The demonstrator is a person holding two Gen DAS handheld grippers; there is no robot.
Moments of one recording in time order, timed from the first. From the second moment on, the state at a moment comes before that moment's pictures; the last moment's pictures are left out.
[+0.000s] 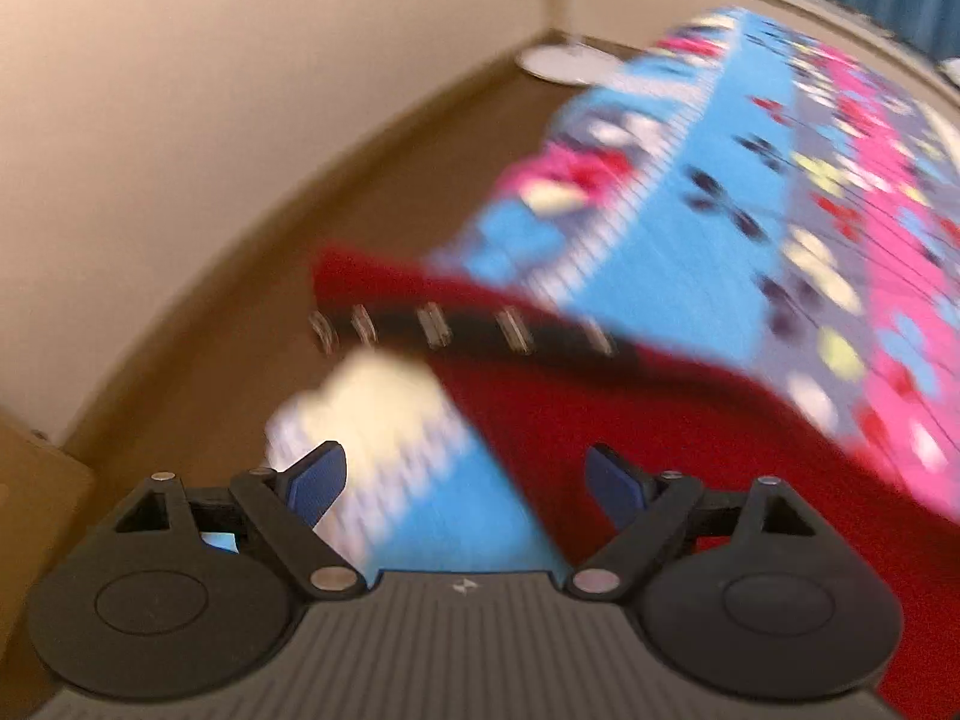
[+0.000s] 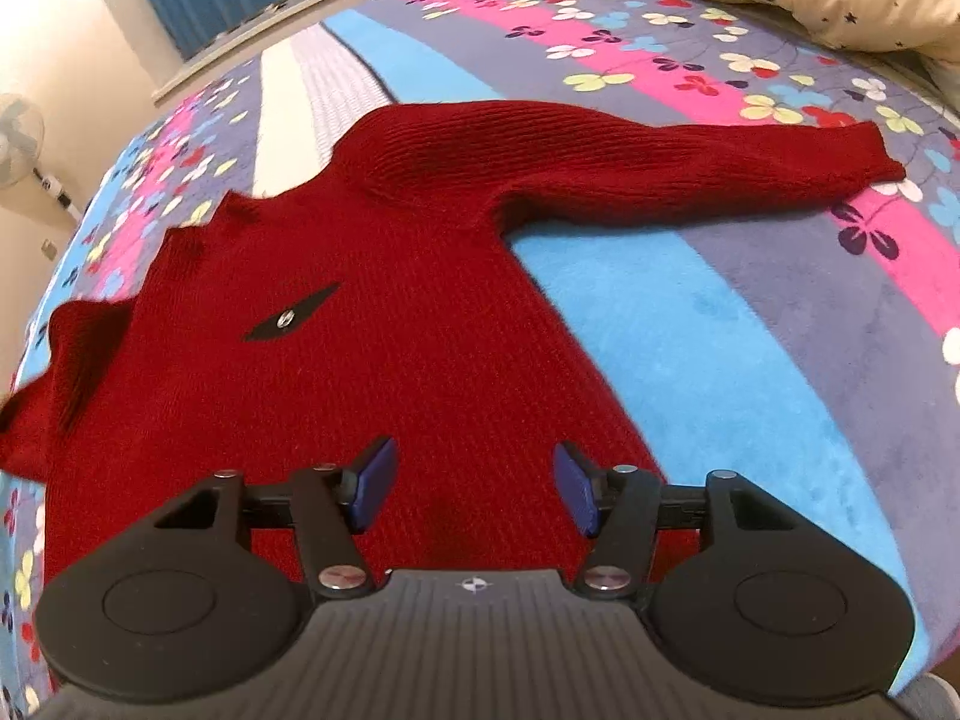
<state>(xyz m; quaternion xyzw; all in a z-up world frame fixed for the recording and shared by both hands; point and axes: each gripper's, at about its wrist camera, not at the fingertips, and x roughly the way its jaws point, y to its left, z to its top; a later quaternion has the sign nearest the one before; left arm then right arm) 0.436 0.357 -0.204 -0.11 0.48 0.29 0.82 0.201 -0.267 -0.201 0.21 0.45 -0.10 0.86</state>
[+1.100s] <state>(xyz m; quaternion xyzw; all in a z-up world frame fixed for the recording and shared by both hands) 0.337 0.459 -0.219 -0.35 0.40 0.39 0.75 0.209 -0.266 -0.187 0.23 0.44 -0.08 0.87</state>
